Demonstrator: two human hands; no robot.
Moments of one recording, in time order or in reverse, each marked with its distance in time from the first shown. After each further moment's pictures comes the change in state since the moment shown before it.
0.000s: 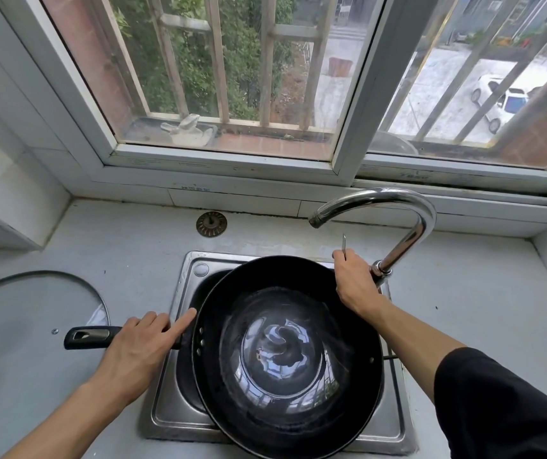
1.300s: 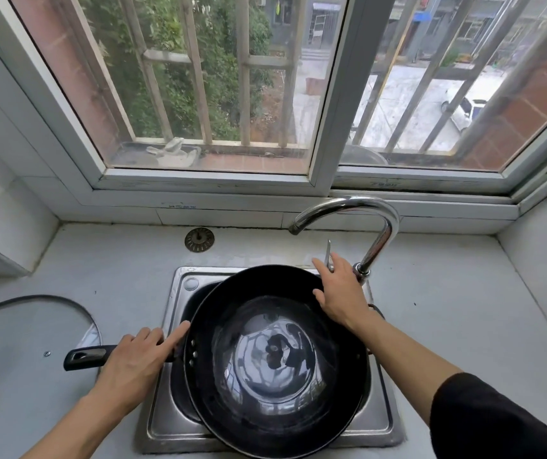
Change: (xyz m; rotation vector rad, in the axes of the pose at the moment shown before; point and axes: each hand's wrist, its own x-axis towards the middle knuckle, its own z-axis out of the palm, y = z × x) left_hand 0.001 -0.002 0.017 -0.020 -0.021 0.046; right_hand -0.043 -0.007 -0.024 0.142 0.055 0.005
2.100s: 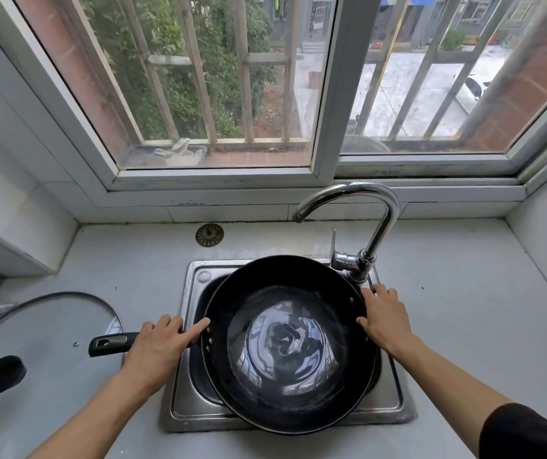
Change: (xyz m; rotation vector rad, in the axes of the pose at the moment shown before) left_hand -0.002 0.004 -0.006 0.023 -0.002 0.025; right_hand -0.073 0.050 0.019 -0.160 -0.152 0.229
